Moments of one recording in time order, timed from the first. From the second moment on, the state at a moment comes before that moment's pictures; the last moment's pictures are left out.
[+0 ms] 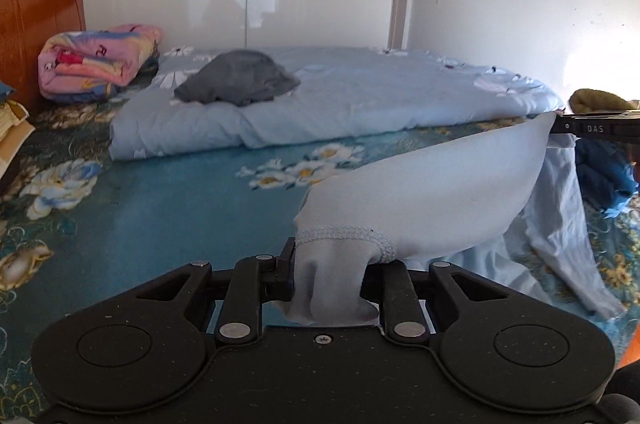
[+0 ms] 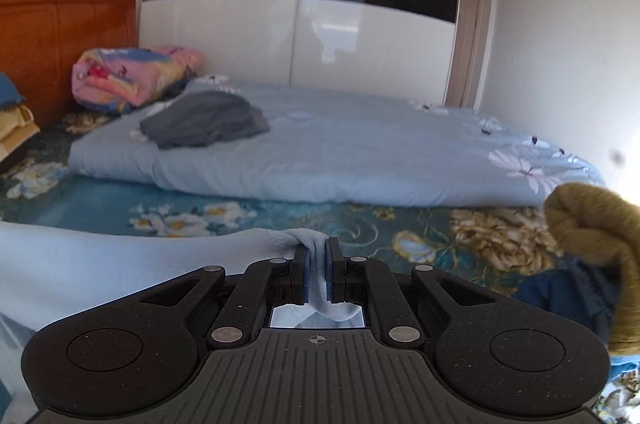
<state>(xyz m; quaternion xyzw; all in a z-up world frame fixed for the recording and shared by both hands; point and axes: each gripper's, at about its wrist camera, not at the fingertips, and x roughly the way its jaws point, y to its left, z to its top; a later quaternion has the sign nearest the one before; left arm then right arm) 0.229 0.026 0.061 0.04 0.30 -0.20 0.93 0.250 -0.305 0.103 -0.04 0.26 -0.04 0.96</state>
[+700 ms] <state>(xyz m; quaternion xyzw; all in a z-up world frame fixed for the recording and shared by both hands) 0.332 0.021 -0.010 0.05 0.40 -0.16 0.90 0.367 -0.314 -0.015 -0.04 0.38 -0.02 0.92</state>
